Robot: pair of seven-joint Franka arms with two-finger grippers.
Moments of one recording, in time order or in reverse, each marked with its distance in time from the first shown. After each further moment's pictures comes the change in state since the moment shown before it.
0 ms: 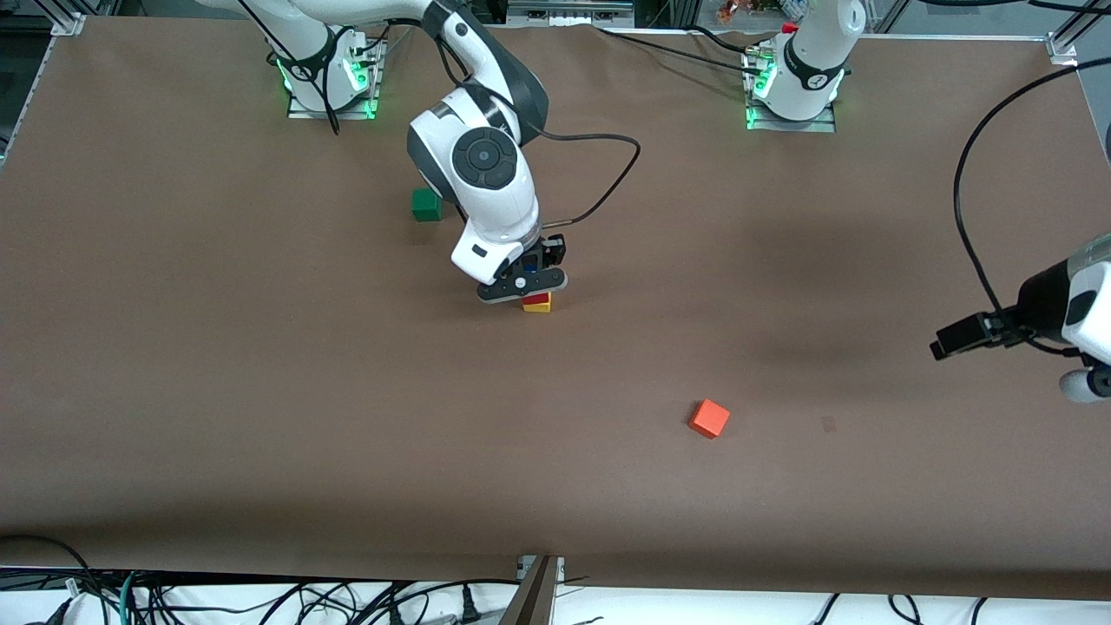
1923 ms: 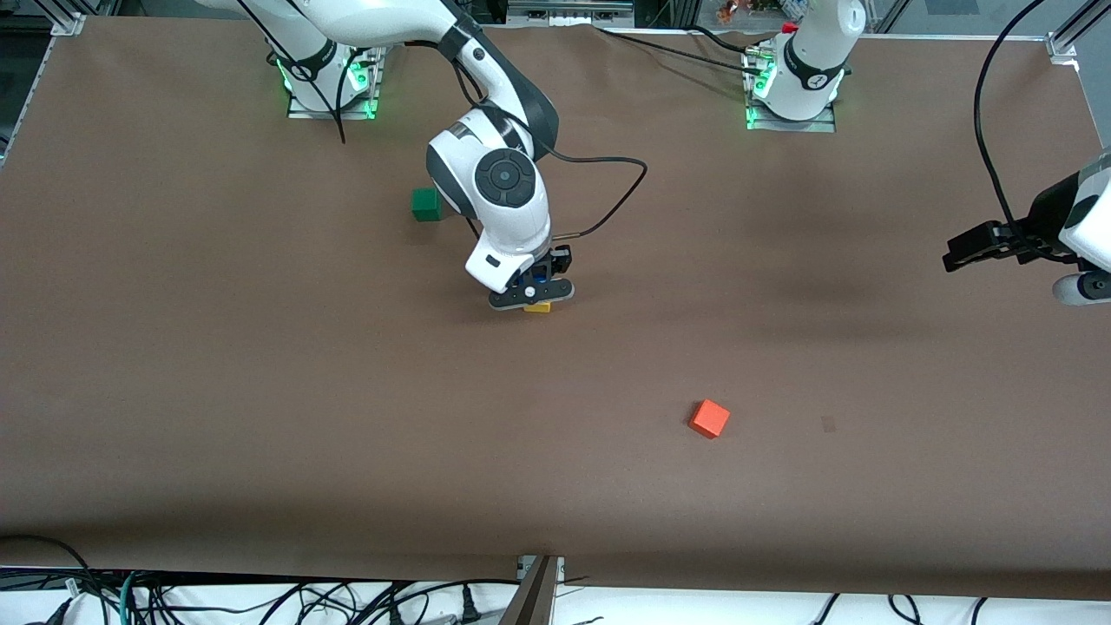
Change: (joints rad) left arm 0.009 -0.255 0.041 -0.328 0.014 -0.008 0.115; right arm 0.018 0.059 0.000 0.013 -0.020 0.006 0.048
